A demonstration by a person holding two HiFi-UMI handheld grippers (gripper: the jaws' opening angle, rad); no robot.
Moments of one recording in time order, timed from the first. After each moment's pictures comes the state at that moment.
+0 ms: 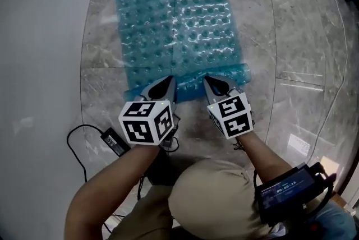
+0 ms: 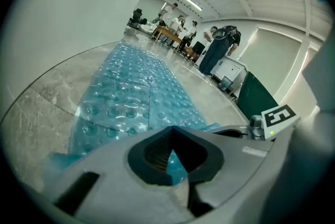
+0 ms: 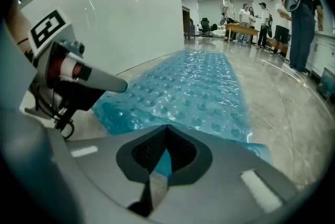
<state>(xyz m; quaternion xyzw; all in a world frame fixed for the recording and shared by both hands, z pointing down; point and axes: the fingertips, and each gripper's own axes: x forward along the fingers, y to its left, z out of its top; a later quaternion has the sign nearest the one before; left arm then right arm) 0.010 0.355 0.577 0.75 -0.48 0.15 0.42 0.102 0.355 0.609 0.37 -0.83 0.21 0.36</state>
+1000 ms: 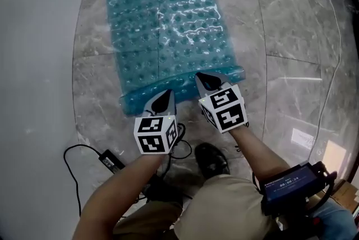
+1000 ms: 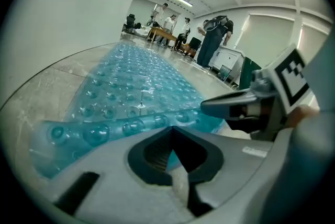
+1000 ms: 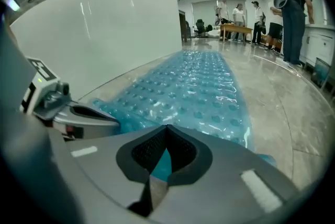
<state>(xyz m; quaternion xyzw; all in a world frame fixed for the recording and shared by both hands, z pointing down) 0.046 0.466 0.619 0.75 -0.51 0.19 0.38 0.120 0.418 0.603 0.37 -0.83 0.24 0.34</state>
